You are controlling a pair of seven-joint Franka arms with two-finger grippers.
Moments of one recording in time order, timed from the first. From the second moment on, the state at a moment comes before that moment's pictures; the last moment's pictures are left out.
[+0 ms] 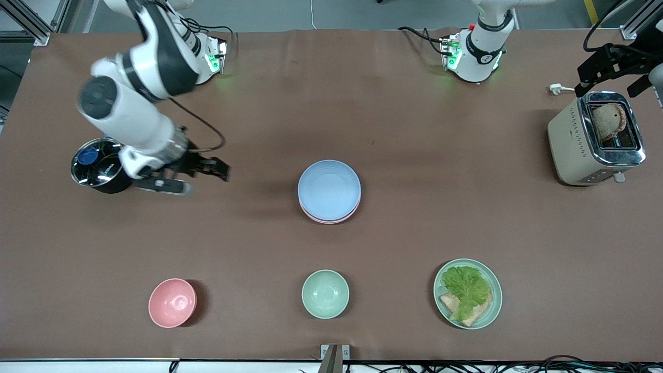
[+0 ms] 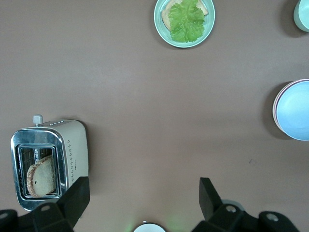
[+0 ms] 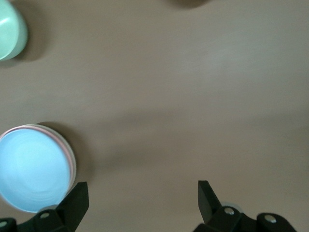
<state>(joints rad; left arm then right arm) 0.01 -0.12 -0.10 -1.52 -0.01 1.43 -0.05 0.09 0.06 0.18 -1.90 0.04 1.98 0.46</state>
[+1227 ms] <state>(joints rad) 0.01 -0.08 -0.10 -1.54 -0.01 1.47 -0.05 -0.05 0.02 -0.06 -1.48 -0.01 1.48 0.15</state>
